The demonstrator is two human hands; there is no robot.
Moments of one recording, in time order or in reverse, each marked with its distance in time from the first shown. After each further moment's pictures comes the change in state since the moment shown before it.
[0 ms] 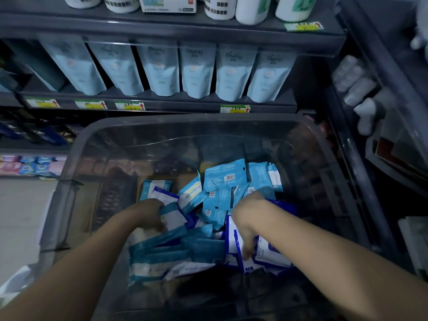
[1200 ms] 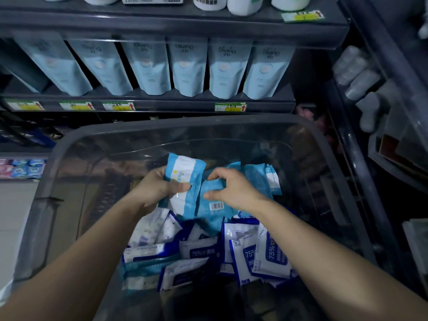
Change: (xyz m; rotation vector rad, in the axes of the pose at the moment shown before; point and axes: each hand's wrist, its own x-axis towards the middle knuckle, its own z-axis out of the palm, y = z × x) left_hand 0.004 0.046 -0.042 -1.361 0.021 0.321; right_hand 0.051 0.026 0.002 1.487 0.838 -0.202
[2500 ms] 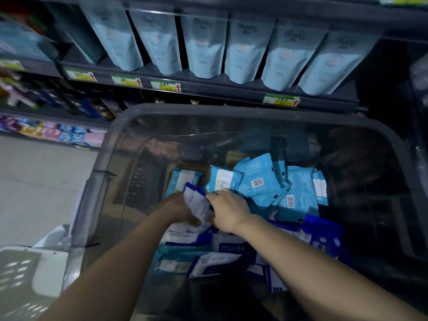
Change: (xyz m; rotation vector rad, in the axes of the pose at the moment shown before) left_hand -0.001 -0.085 -0.046 0.906 0.204 -0.415; right_hand 0.027 -0.002 0.110 -0.759 -0.275 -0.228
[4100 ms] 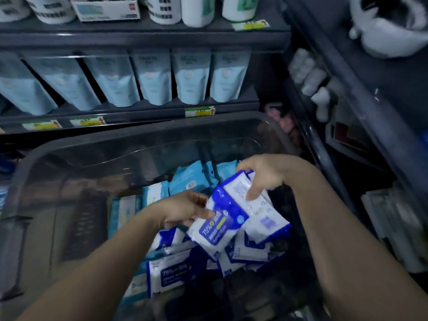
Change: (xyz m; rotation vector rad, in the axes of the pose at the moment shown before) left_hand -0.055 0.129 0.017 -0.349 -0.569 0.426; right_hand -0.155 0.106 -0.152 0.349 -0.163 0.467
